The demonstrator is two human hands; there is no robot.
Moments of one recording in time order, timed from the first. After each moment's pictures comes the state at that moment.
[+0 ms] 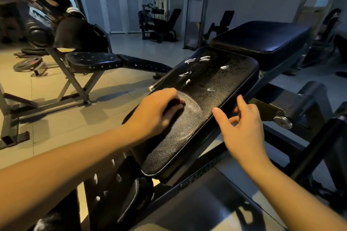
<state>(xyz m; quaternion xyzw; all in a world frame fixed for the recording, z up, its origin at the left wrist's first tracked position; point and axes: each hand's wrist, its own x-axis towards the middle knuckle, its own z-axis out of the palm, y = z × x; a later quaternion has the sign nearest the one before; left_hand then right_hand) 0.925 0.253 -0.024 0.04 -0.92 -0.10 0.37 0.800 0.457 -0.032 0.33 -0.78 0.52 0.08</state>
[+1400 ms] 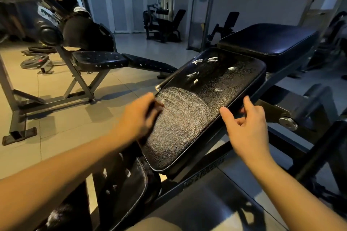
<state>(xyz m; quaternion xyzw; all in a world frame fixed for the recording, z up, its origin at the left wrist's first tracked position) 0.959 0.213 -0.060 0.15 -0.89 -0.15 0.40 0.808 0.456 -0.030 0.32 -0.78 0.53 0.08</state>
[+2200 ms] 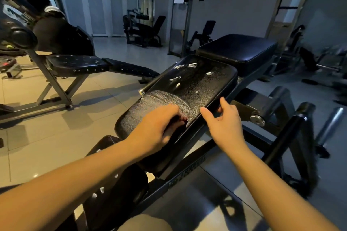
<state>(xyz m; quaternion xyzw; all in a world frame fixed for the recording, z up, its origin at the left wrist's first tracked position) 0.944 0.287 -0.042 -0.03 -0.92 -0.15 0.36 0.795 0.451 -0.029 0.31 -0.82 0.48 0.08</state>
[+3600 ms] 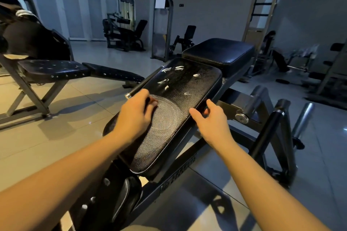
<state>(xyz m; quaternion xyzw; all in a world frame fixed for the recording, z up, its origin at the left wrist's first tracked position) 0.922 0.254 -0.031 0.14 -0.87 -0.21 0.42 0.802 0.448 -0.024 0.29 -0.83 0.47 0.04</state>
